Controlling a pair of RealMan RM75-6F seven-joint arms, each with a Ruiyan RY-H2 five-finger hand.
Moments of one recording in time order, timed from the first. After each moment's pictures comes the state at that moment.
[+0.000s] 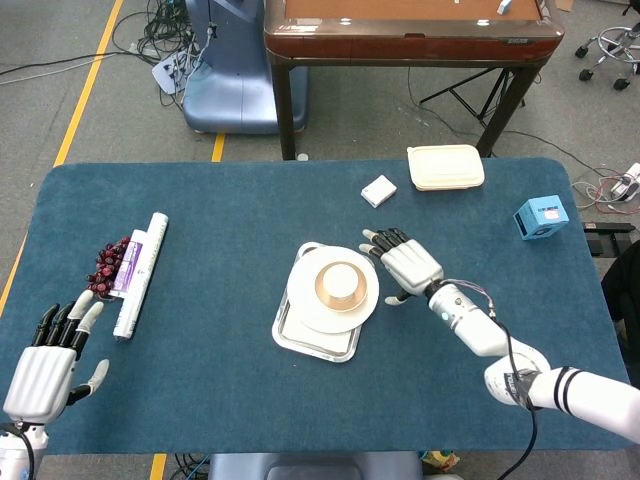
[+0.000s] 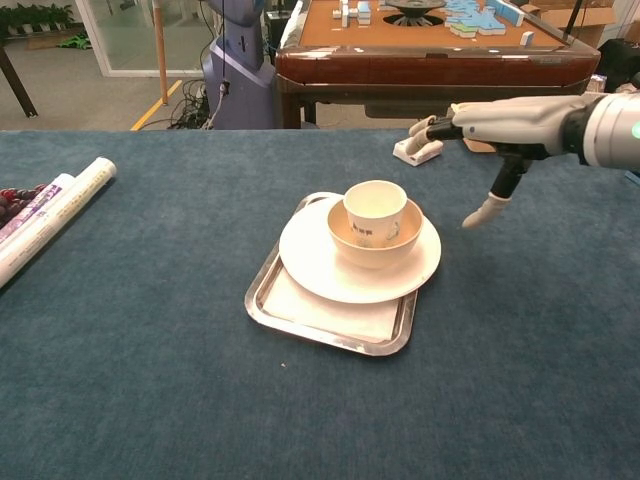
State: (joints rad) left arm -0.08 -1.12 -0.01 -1.79 1.61 1.54 0.26; right arm 0.83 -1.35 0.19 -1.43 -1.22 0.66 -0.23
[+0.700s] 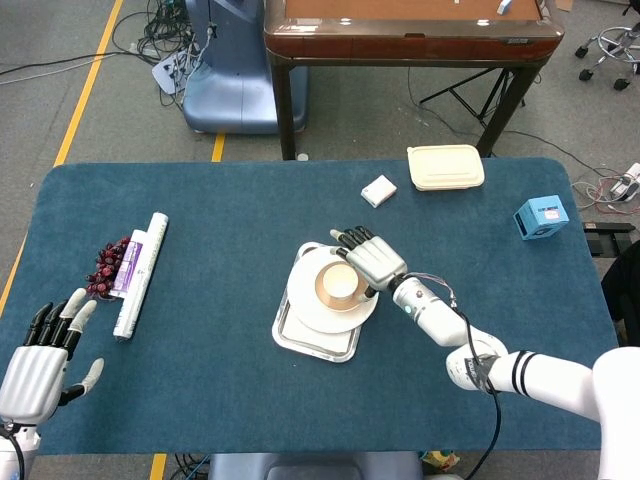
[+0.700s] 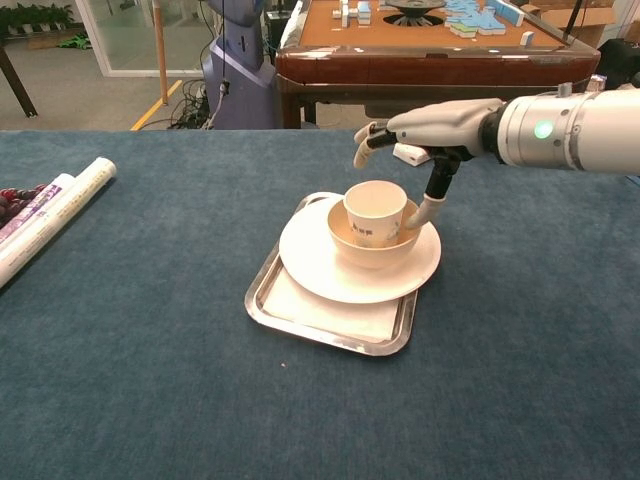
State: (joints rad) left arm -0.07 -1.09 -0.02 -1.79 1.63 1.56 0.20; right arm 0.98 -1.46 0.18 -1.37 -1.06 0.62 -0.35
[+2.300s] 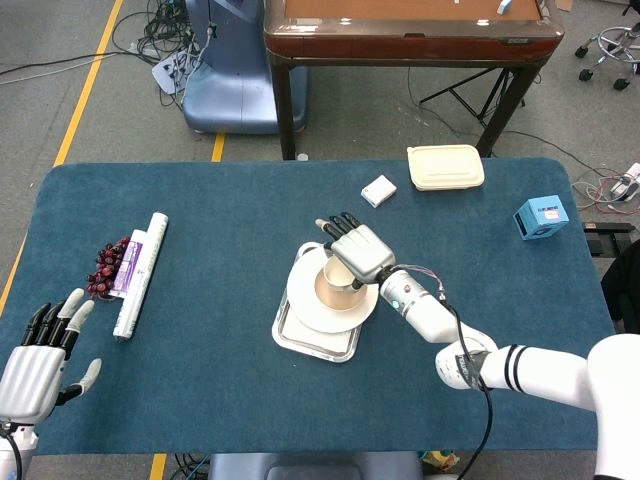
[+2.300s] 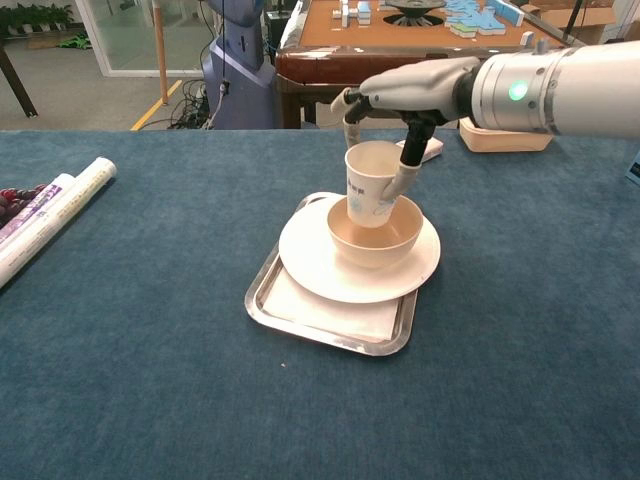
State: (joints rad) left arm -0.07 -1.09 -0.02 -1.77 1.62 1.54 0.19; right arm 1.07 -1.39 0.16 -1.50 -0.93 0.72 -0.46
